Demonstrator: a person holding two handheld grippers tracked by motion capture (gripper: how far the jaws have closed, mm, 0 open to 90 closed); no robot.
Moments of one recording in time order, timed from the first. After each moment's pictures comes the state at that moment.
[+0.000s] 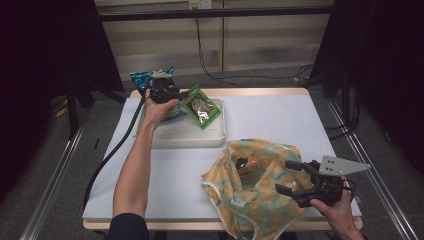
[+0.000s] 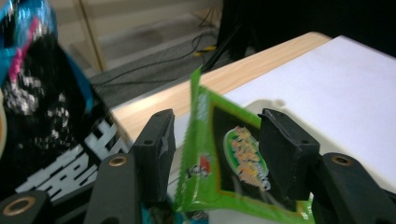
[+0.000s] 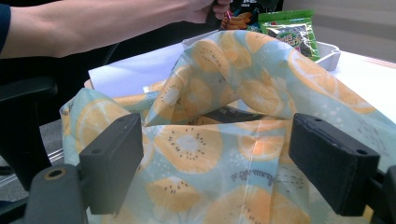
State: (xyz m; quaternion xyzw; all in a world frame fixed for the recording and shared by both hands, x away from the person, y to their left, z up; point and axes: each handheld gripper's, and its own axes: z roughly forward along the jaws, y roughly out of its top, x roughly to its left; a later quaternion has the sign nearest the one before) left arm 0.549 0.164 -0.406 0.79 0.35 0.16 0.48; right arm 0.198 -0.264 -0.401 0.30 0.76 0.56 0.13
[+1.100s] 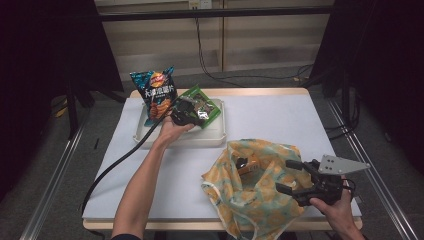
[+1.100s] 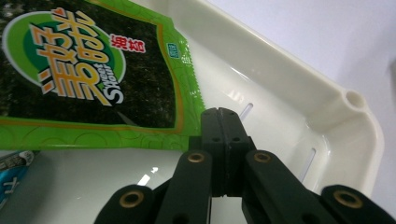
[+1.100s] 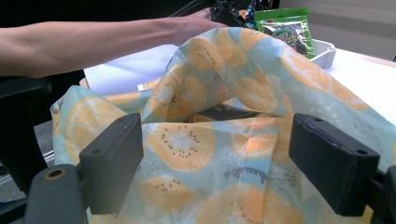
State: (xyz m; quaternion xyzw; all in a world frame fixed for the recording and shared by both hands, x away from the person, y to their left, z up) left arm 0.508 0.106 -0.457 0.89 0.27 0.04 0.37; right arm 0.201 -0.265 -0.403 0.31 0.76 0.56 0.13
